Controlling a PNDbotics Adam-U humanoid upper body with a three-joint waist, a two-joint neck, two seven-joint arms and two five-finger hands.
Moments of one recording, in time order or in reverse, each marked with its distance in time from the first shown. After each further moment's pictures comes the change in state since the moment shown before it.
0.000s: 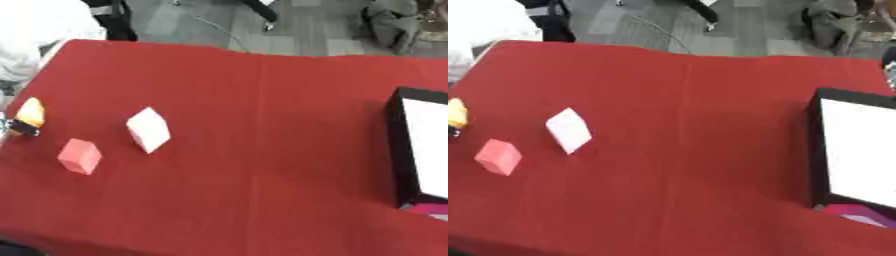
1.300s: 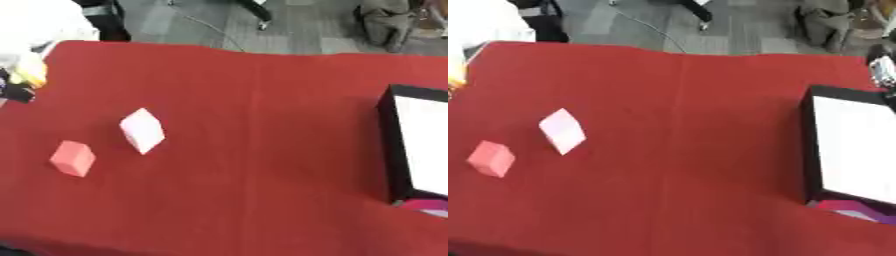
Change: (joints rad) left arm 0.103 0.090 -0.098 -0.614 0.008 -0.015 -0.026; right arm -0.013 -0.001 0.012 0.000 -0.005 -0.001 0.004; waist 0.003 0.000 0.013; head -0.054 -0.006
